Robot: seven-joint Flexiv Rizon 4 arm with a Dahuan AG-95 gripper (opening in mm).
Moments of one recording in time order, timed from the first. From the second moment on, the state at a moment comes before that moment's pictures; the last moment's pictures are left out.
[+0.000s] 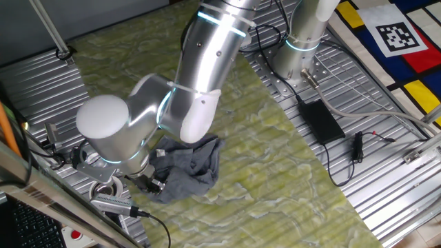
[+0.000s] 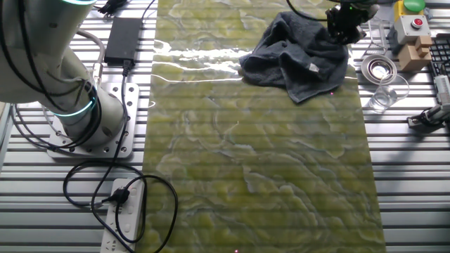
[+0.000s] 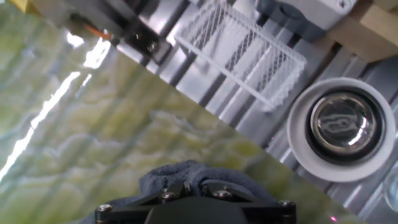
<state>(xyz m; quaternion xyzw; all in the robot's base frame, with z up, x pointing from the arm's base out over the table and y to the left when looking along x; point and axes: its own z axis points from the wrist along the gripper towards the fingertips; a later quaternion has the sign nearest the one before) 0.671 0.215 0.043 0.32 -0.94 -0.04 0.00</state>
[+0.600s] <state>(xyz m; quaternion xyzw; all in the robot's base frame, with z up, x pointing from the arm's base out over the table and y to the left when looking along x) 0.650 0.169 0.050 0.35 -0.93 -0.05 0.00</state>
